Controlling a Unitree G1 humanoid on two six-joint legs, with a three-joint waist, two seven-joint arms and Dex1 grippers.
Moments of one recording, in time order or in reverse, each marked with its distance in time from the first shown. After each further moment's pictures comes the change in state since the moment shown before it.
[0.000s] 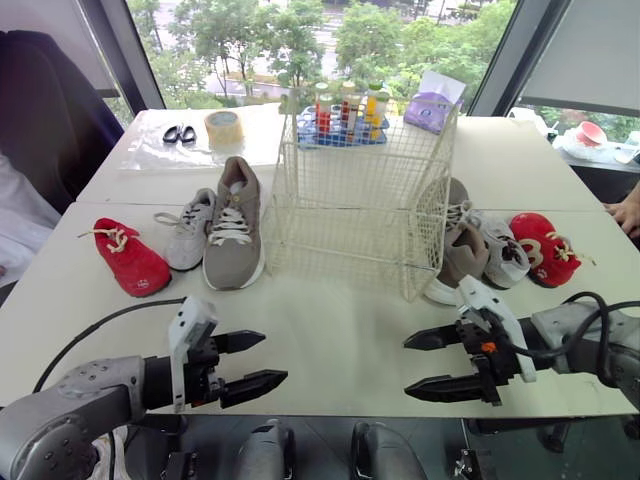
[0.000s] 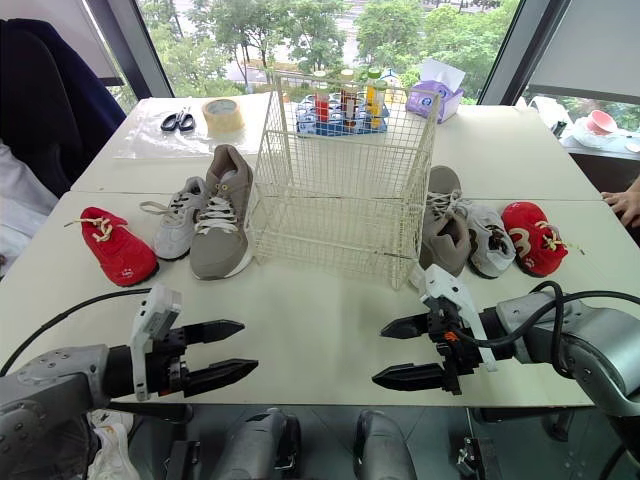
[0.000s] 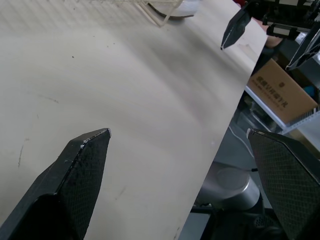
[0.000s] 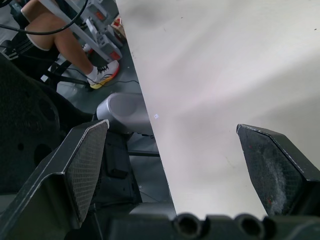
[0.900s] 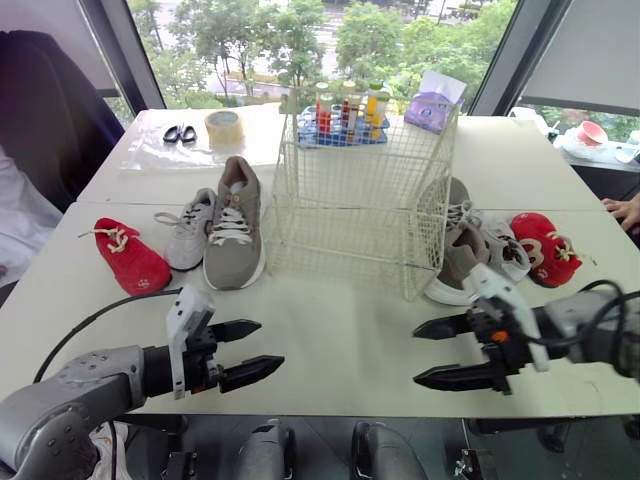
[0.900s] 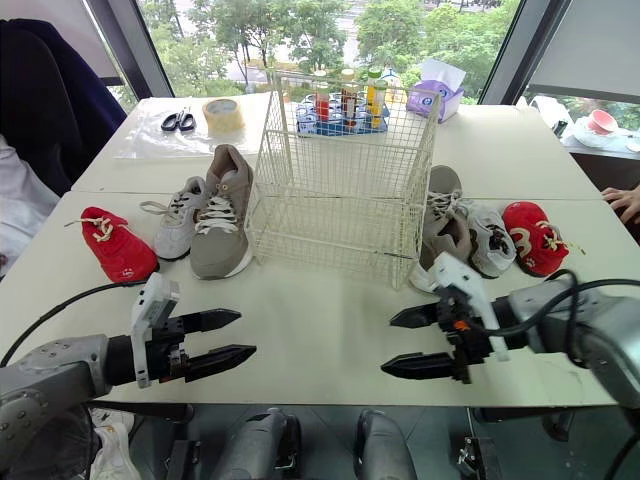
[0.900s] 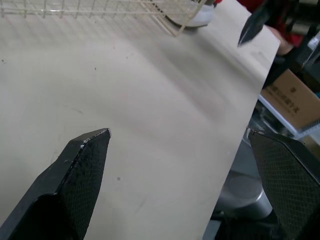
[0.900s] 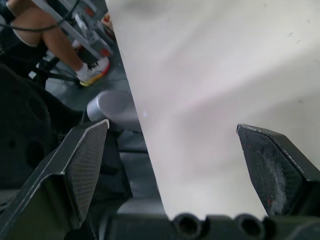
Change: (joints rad) left arm -0.048 0.028 0.003 0.051 0.021 -0.001 -0.018; right arm -0.072 -0.094 -0.122 0.014 0.081 0.061 0.038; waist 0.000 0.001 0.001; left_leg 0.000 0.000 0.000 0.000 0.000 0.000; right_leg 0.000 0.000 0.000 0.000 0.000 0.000
